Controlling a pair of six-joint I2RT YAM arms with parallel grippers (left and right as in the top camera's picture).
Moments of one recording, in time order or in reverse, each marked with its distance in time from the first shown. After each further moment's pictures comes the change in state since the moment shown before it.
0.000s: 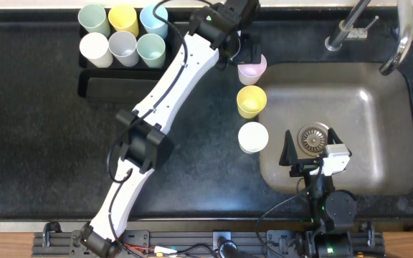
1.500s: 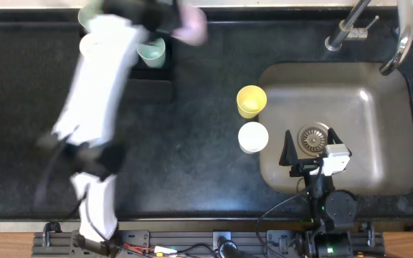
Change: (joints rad) left arm 0.305 -0.351 -0.031 -0.223 -0.043 -0.037; right arm 0.000 0.000 0.000 0.000 0.000 0.000
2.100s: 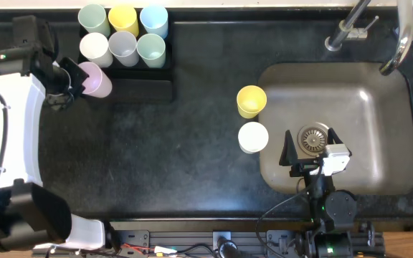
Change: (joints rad) left arm 0.473 -0.498 -1.067 0.366 0.029 -0.080; right arm 0.000 0.000 0.000 0.000 0.000 0.000
